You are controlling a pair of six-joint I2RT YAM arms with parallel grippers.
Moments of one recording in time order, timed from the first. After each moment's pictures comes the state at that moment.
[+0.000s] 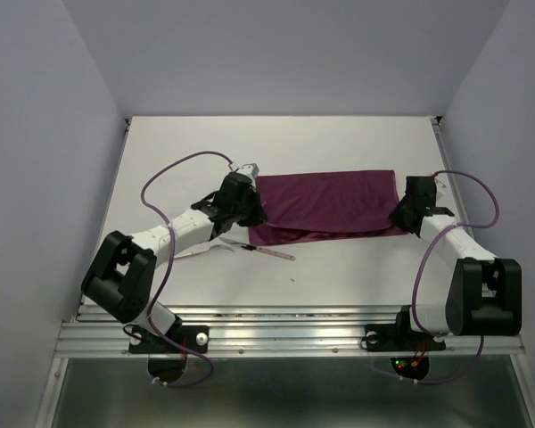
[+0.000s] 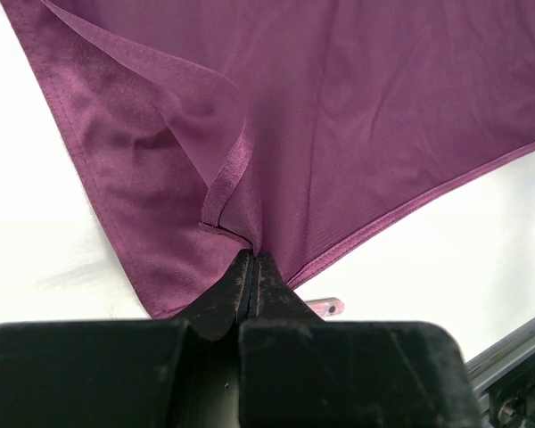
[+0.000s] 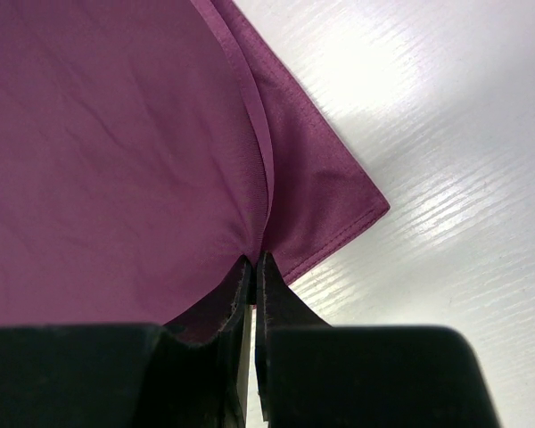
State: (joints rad) left arm -0.60 1.52 0.90 -0.12 0.08 -0.57; right arm -0.04 1.34 0.74 -0.30 0.21 0.61
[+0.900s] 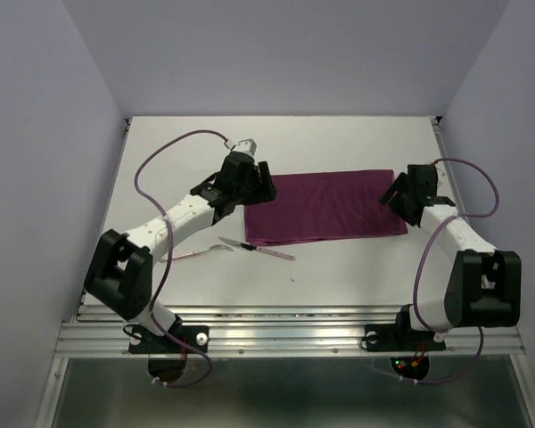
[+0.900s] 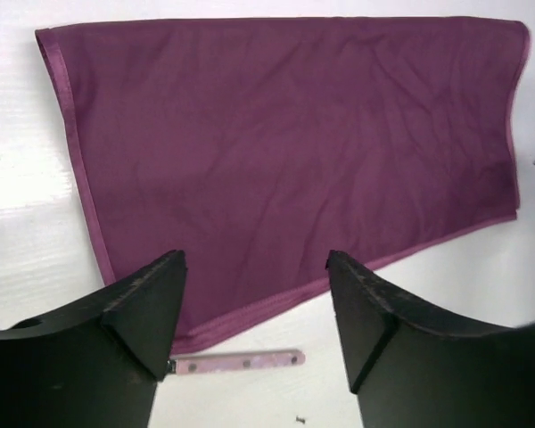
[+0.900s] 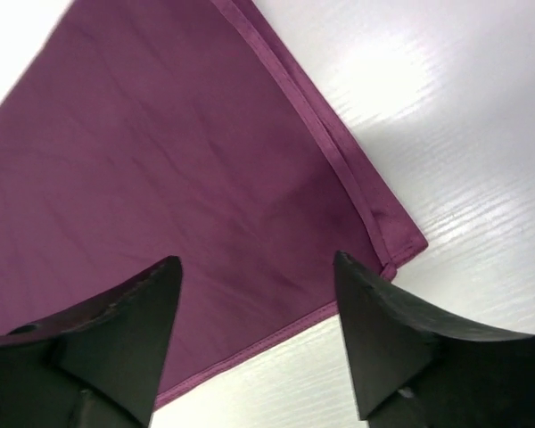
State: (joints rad) left arm -0.60 1.47 1.07 -0.22 -0.04 -0.60; right arm -0.04 1.39 0.84 -0.31 0.17 0.61
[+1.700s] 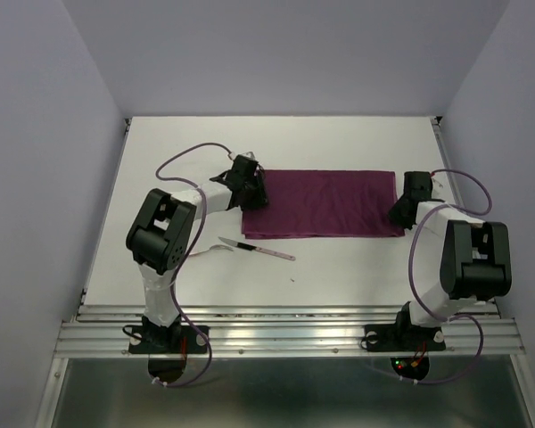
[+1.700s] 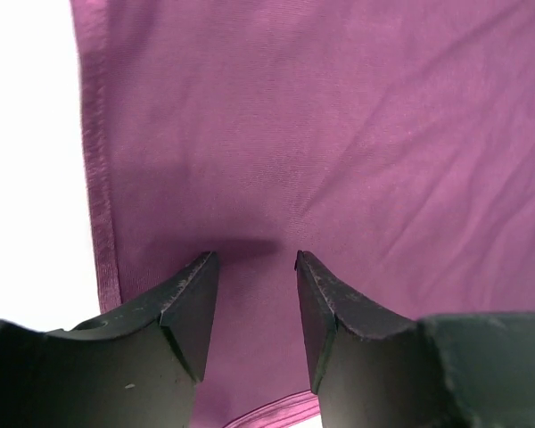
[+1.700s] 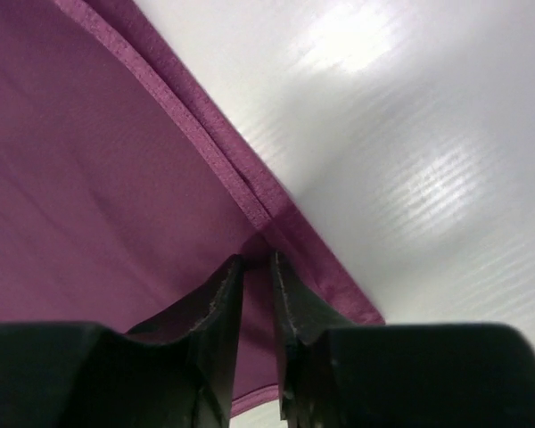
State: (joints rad) left arm -0.51 1.91 1.18 -0.16 0.01 -0.65; right arm -0.09 1.62 0.85 -0.23 0.22 0.60
